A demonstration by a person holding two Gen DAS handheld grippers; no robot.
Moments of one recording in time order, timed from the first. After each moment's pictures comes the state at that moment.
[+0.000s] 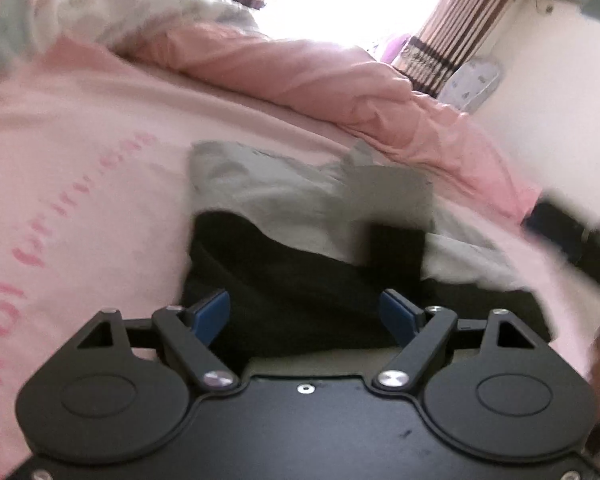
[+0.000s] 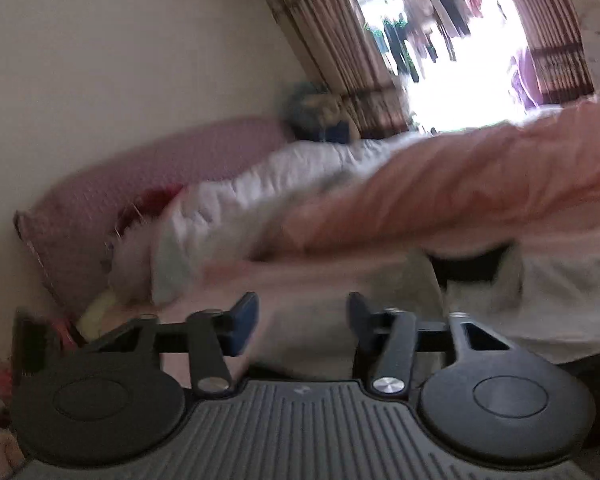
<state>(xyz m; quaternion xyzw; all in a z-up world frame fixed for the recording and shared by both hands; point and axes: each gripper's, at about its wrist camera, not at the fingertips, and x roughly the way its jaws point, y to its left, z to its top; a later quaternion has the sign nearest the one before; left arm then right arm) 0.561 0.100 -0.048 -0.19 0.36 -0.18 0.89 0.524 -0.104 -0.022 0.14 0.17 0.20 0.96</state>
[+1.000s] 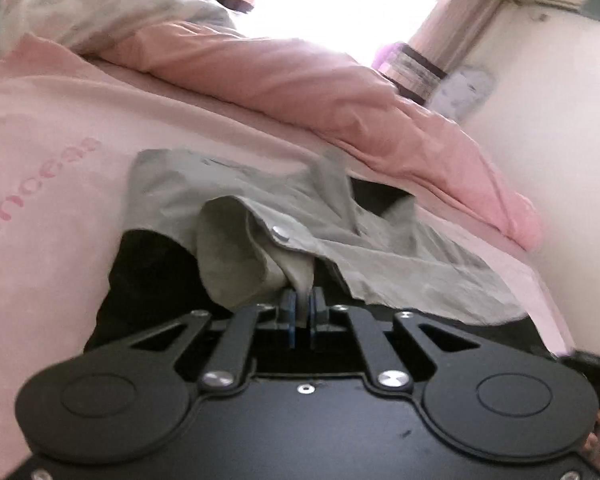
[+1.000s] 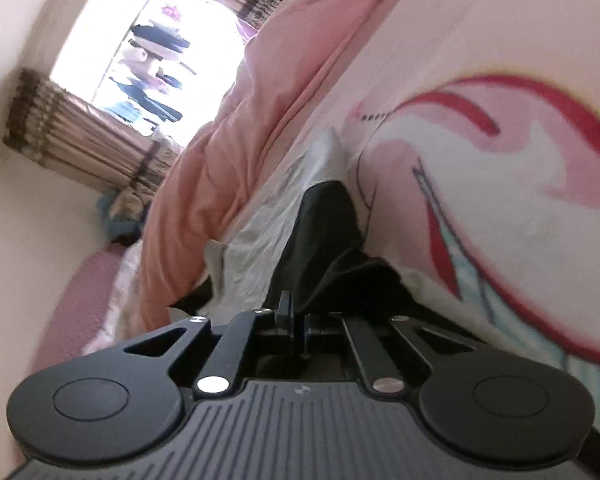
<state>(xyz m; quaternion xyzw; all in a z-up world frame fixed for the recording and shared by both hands) 0.585 0.055 -0.044 -0.19 0.35 -0.20 0.89 0.457 -0.349 -0.143 0.47 0.21 -0.05 0.86</state>
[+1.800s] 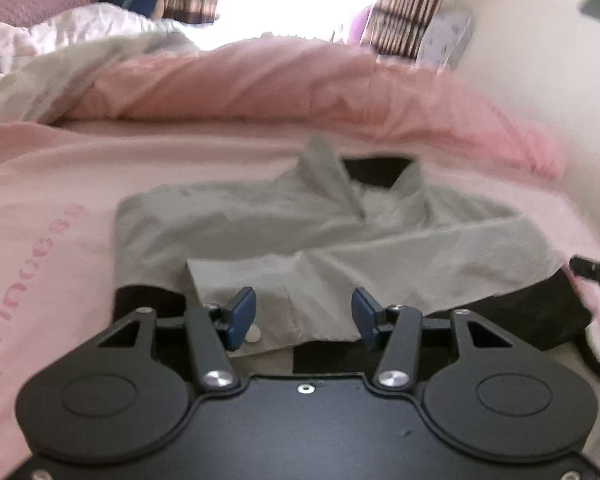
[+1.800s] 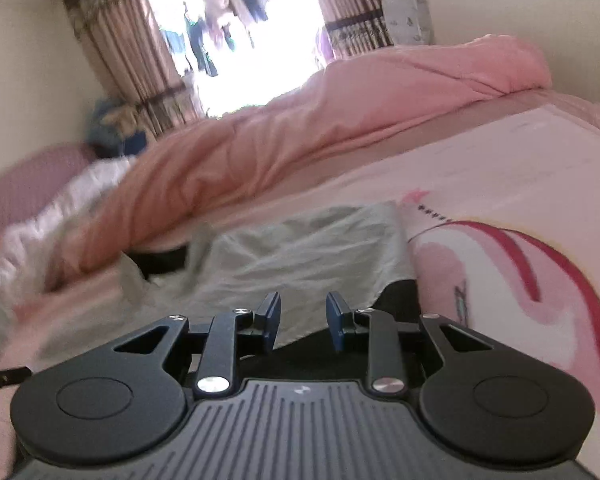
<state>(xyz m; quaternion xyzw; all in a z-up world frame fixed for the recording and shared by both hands) 0.599 0.017 -0.044 -0.04 0.36 -0.18 0.92 0.508 -0.298 -0.096 0.19 0.23 -0.08 0.95</state>
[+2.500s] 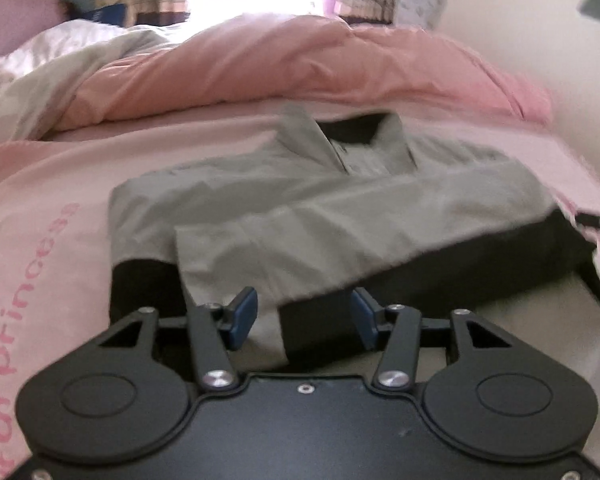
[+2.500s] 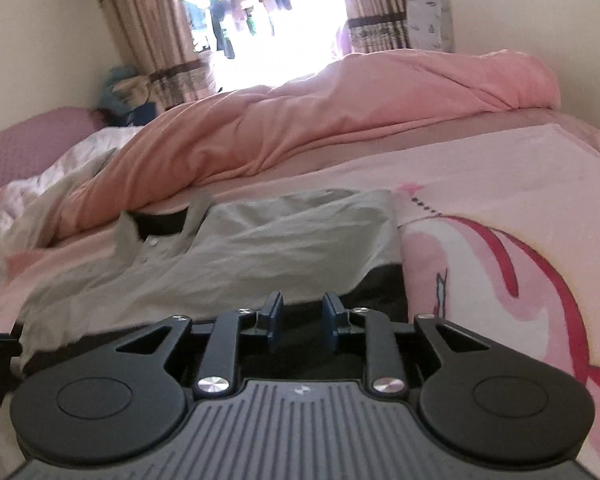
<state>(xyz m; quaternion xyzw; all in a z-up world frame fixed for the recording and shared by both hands) 0.566 -0.002 -0.050 0.04 0.37 -0.20 0.91 0.470 -0.290 -0.099 0.14 0.25 -0.07 0.96</state>
